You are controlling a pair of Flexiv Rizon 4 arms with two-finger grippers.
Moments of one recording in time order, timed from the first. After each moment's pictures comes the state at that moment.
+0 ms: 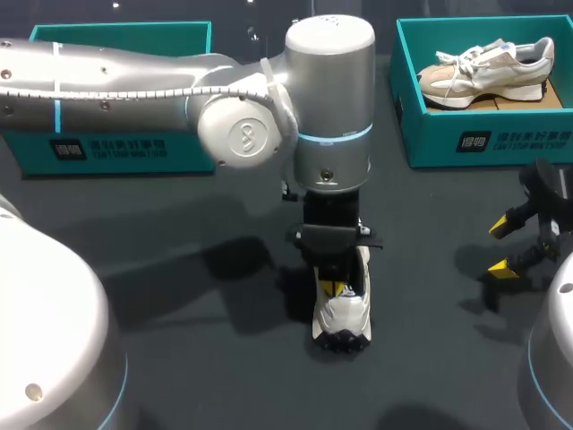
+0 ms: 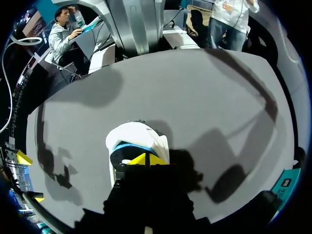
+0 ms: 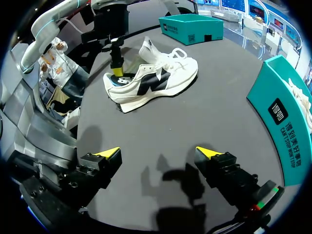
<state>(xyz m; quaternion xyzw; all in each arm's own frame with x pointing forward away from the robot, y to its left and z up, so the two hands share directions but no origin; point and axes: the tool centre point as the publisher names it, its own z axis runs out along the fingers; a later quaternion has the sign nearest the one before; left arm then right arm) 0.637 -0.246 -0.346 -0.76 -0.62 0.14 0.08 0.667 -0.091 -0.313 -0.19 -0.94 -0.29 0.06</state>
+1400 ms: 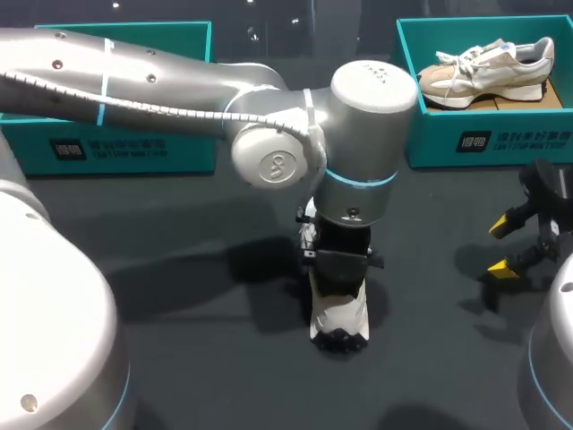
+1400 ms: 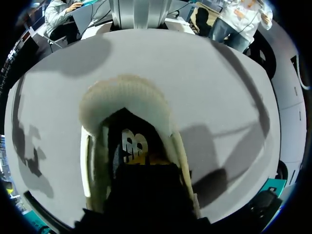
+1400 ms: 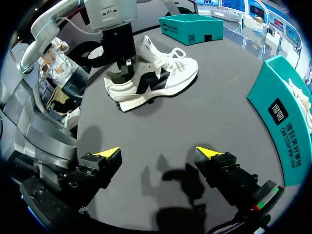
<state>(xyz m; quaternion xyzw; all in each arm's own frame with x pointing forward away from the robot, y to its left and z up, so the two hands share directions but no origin) 0.656 -0.244 -0.397 -0.73 -0.67 0.04 0.09 0.667 -0.091 -0.313 -0.19 -0.94 -0.29 0.06</state>
